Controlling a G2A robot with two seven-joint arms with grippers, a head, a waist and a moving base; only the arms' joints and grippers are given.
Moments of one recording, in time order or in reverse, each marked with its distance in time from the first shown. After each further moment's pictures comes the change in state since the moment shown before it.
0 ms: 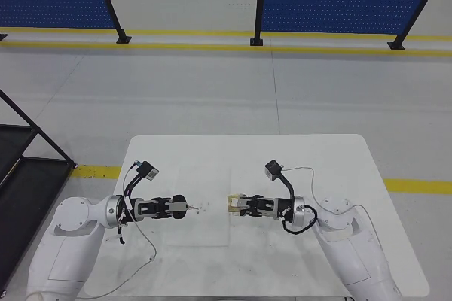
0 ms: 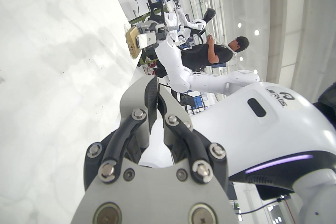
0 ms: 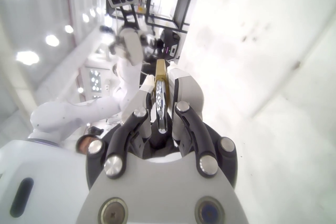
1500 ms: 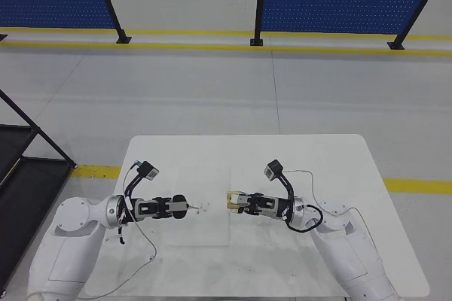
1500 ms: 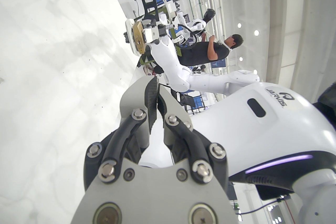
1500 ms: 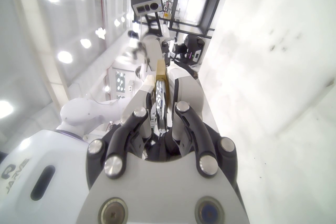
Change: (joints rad) left arm 0.010 -0.003 0.013 -0.007 -0.008 0.005 0.041; right arm 0.008 -0.008 -0.034 0.083 0.143 -0.098 -0.035
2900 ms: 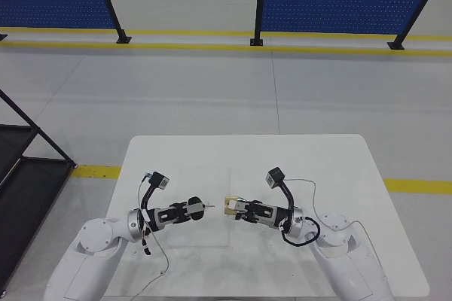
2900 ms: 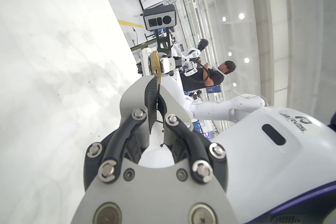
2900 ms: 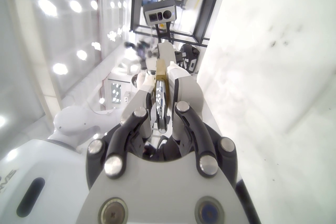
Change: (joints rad) left arm 0.101 -0.005 0.131 -0.039 0.067 -0.118 0.318; right arm -0.110 0.036 -0.001 -0.168 -0.061 0.061 -0.117
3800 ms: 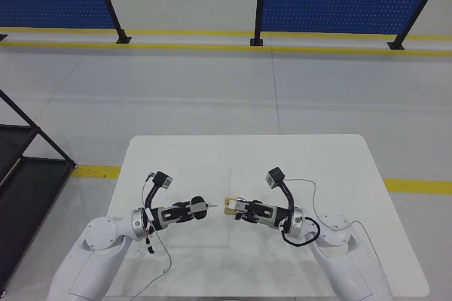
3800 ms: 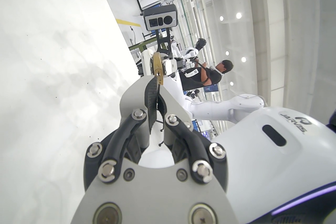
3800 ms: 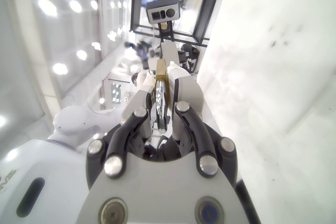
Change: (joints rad) left arm -0.036 0.004 0.047 0.038 -0.009 -0.018 0.014; right arm 0.000 0.000 0.000 0.000 0.000 0.000 0.000
